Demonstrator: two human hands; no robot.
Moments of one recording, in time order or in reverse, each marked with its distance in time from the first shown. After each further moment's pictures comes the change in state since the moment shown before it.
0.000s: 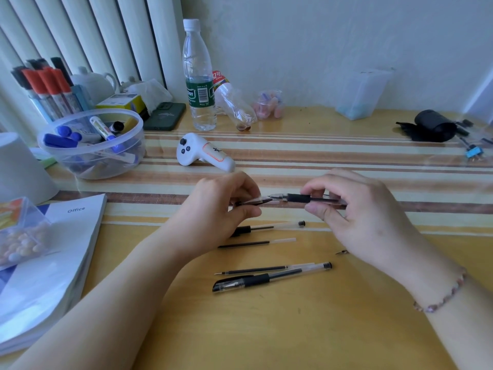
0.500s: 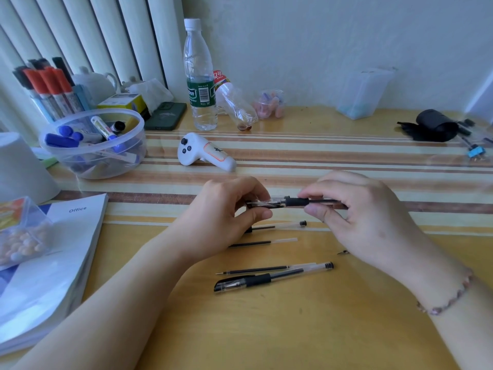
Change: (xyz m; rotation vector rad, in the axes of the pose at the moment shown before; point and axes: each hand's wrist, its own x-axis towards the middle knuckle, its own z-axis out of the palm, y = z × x) left_hand -0.002 0.002 0.003 0.030 0.013 0.133; right_hand 0.000 0.000 -0.002 -0.018 -0.018 -0.087
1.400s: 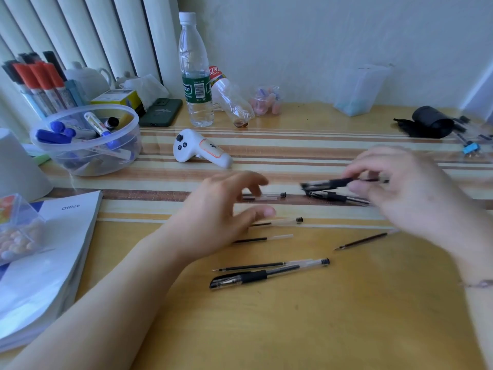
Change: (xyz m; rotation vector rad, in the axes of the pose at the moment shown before) left_hand 0.000 0.001 0.001 0.100 -0.018 0.042; right_hand 0.007 0.024 -0.043 -0.102 -0.087 0.226
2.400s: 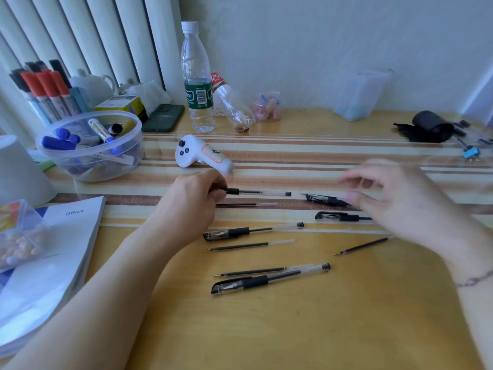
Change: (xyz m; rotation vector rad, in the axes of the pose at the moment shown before) left_hand 0.003 -0.032 -0.010 0.174 0.082 -0.309; right_hand 0.002 0.014 0.010 -0.031 -0.040 0.061
